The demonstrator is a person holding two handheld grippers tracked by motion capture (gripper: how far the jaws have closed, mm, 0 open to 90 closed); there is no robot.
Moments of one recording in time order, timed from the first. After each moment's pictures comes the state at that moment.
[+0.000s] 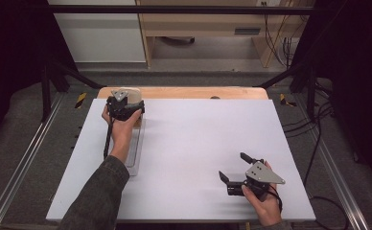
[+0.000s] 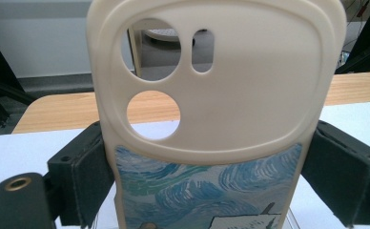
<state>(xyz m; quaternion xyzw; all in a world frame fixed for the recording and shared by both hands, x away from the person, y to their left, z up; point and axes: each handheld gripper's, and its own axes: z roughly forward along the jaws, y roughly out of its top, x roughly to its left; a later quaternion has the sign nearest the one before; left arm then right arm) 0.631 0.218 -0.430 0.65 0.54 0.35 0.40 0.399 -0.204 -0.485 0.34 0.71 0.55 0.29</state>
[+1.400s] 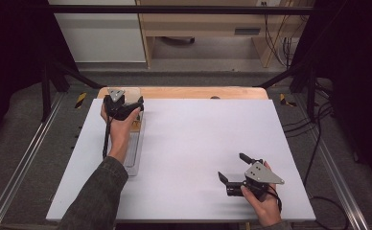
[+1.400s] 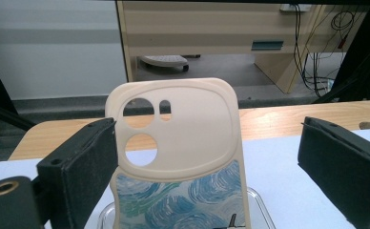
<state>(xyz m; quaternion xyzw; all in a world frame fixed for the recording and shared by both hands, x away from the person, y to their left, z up) 0.627 0.222 -0.421 0.63 0.52 0.37 0.45 0.398 -0.203 -0.485 0.33 0.71 0.55 0.29</state>
